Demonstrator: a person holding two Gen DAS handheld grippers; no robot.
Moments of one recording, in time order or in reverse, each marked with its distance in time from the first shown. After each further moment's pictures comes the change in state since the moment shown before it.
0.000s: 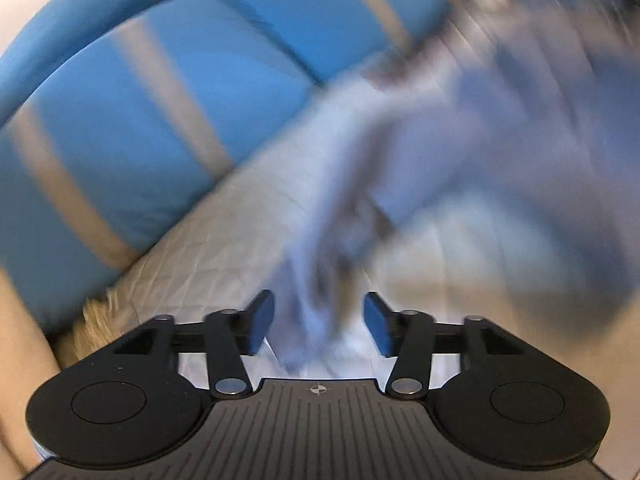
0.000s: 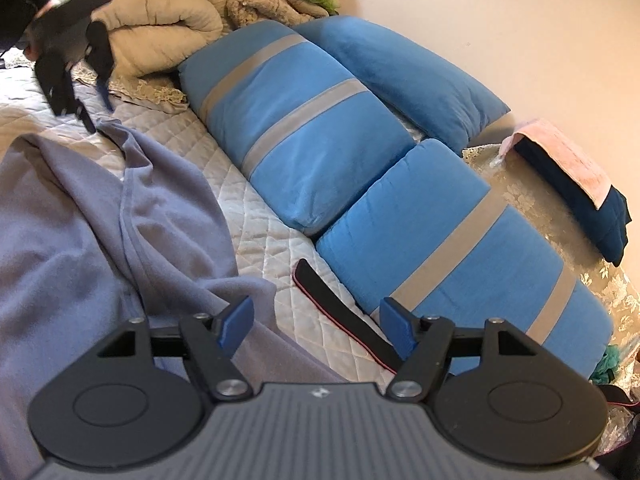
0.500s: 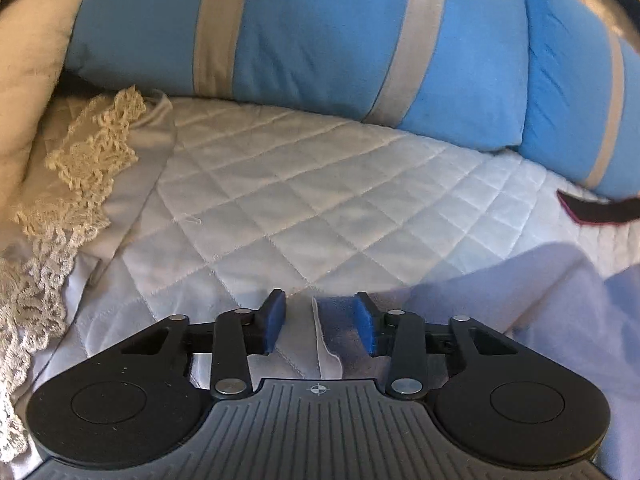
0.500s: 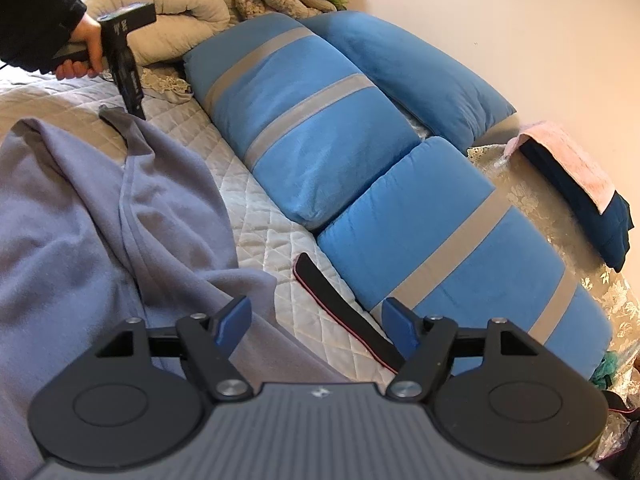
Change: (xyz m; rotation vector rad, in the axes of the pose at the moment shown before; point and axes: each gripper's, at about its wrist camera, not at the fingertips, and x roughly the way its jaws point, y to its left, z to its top) left arm 0.082 0.094 -0.015 -0.706 0.135 0.023; right arm 0.005 0.004 -0.001 -0.035 0.013 0.002
